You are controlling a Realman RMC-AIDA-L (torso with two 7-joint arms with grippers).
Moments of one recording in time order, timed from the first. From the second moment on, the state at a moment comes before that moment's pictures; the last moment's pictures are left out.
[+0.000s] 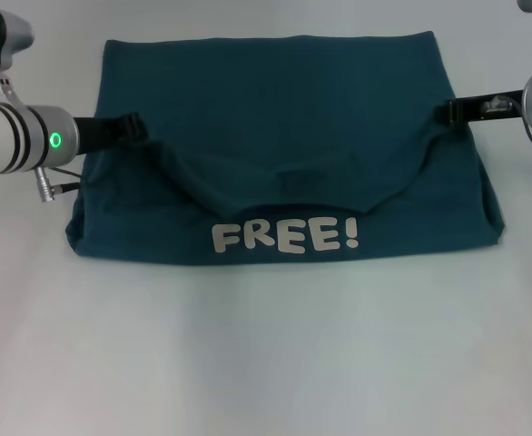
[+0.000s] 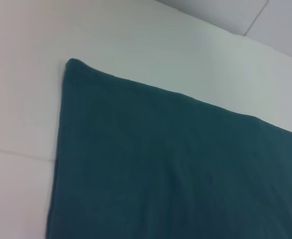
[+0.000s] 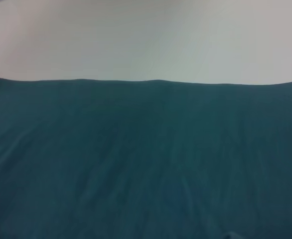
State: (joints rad) left arm -0.87 -2.08 0.73 0.55 2.43 0.65 -2.51; right arm 0.93 1.97 -0.80 -0.48 -2.44 -0.73 2.32
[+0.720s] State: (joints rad) left arm -0.63 -2.09 0.72 0.78 2.30 0.83 -2.67; right arm 0.74 1.90 -0.69 -0.62 -2.22 -1.09 2.34
